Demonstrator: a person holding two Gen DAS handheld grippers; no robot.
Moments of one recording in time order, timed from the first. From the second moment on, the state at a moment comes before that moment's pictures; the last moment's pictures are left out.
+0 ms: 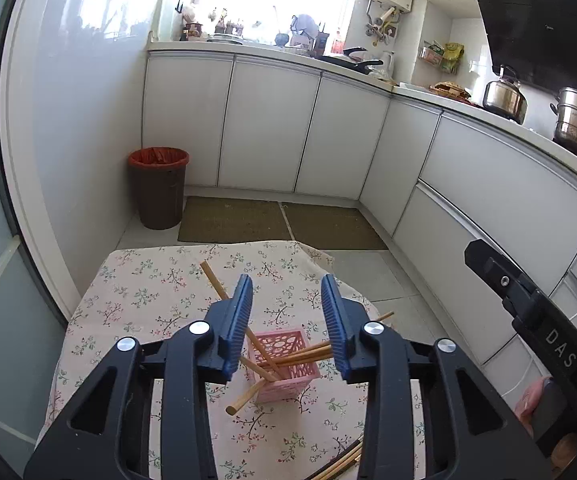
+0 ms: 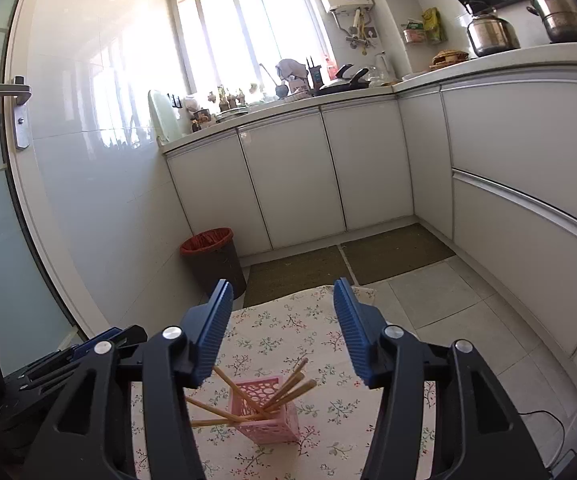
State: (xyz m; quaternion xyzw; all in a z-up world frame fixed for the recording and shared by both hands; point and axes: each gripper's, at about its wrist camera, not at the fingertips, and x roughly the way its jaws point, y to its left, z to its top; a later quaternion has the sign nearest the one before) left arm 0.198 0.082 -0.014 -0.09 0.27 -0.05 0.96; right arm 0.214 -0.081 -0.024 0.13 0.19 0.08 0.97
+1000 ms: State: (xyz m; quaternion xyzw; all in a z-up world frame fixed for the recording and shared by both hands) left arm 0.194 -0.065 -0.197 0.13 0.53 -0.26 0.79; right arm 0.167 -0.231 -0.134 0.29 0.40 -0.08 0.87
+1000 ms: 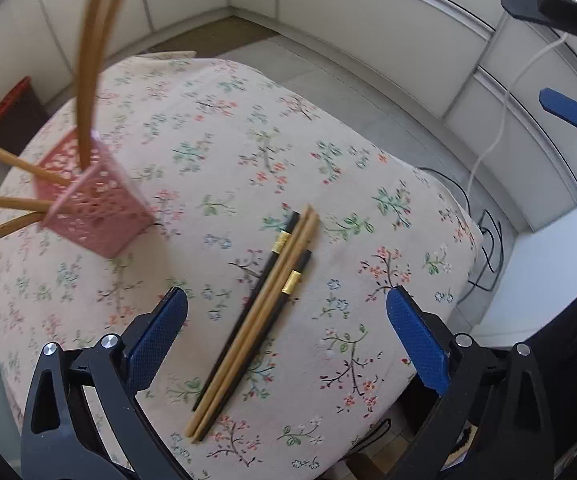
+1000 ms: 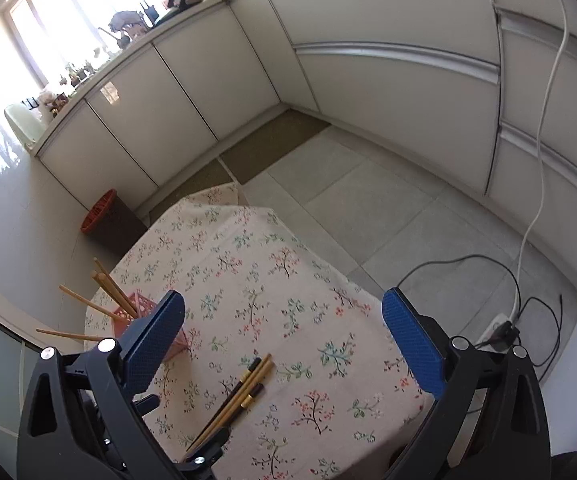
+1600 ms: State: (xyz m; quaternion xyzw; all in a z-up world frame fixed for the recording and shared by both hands) left arm 0.268 -0.099 -0.255 0.13 0.58 -0.23 0.77; right arm 0.170 -0.272 -0.198 0.41 0.49 -0.08 0.76
